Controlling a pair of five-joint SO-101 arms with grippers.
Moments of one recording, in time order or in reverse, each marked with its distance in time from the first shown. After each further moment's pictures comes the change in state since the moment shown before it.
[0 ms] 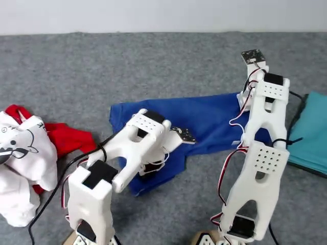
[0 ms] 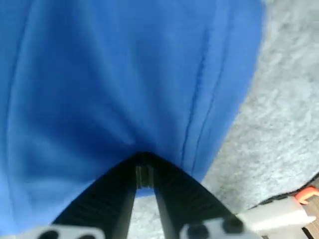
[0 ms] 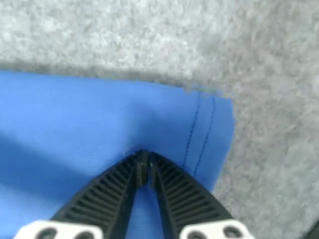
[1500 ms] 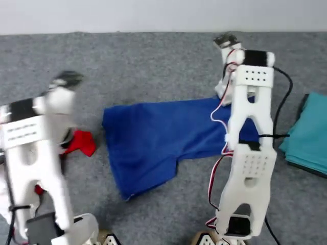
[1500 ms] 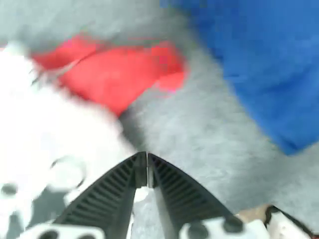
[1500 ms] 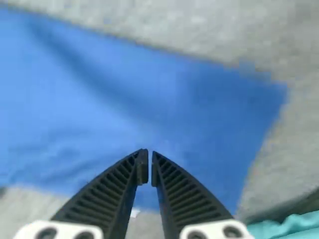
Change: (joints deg) left arm -50.2 -40.4 0.6 8.2 -0.9; right arm -12.7 -15.7 -2.6 29.5 1.0
